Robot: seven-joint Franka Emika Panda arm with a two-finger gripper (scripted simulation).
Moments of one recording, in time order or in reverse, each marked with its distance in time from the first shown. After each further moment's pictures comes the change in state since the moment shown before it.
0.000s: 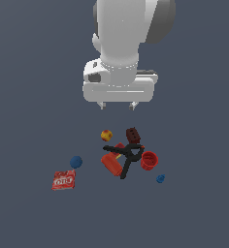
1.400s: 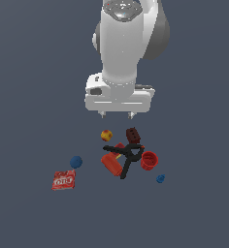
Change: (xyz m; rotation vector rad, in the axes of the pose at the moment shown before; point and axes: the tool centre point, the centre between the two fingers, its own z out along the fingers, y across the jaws) arm 0.007 0.002 0.037 -0.015 0.009 0.025
